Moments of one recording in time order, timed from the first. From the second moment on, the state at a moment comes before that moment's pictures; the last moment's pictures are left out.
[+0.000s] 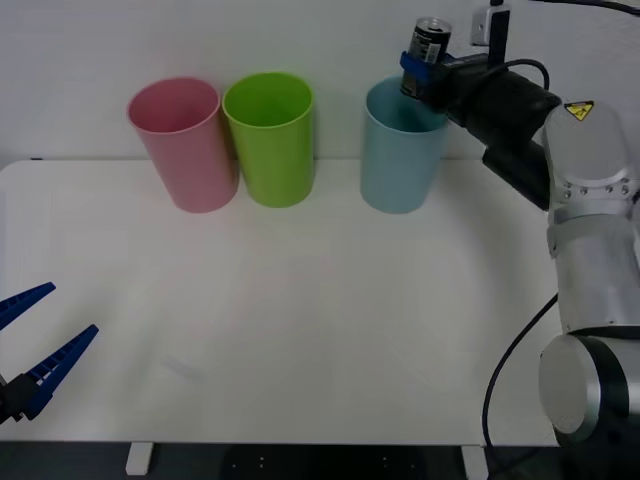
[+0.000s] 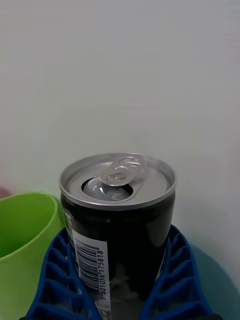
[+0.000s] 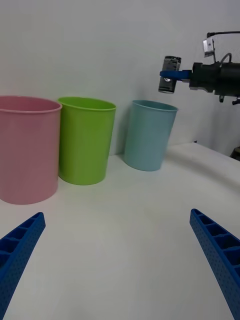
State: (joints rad) right arm -0.83 -0.17 -0.34 -1.10 1.87 -0.63 -0.44; left arm 0.35 0.40 0.52 -1.66 -0.96 -1.22 0.00
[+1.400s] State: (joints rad) right arm -0.88 -0.15 -0.33 -1.01 1.86 -0.49 -0.34; left arm 0.35 0.40 0.52 -1.66 -0.96 -1.22 0.00
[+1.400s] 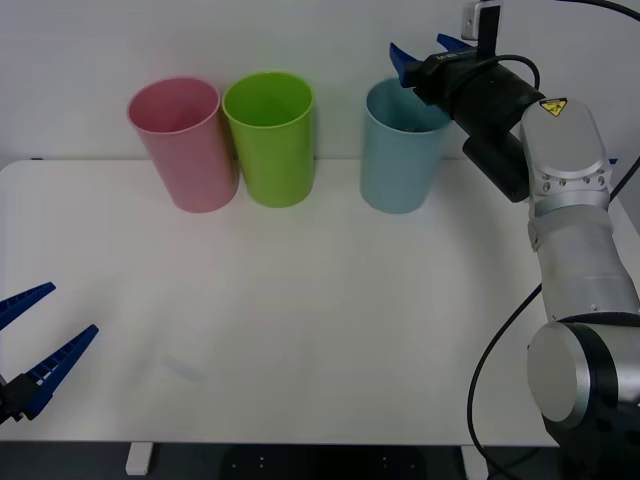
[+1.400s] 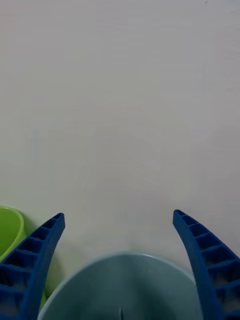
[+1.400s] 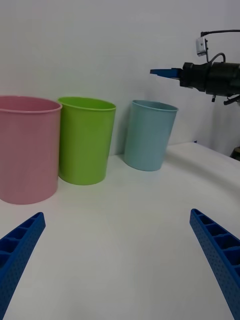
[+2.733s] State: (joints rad) right arm -0.53 -0.32 -0.26 -1.37 1.57 -0.78 -0.33; left arm 0.35 0.40 0.52 -1.66 -0.96 -1.22 0.00
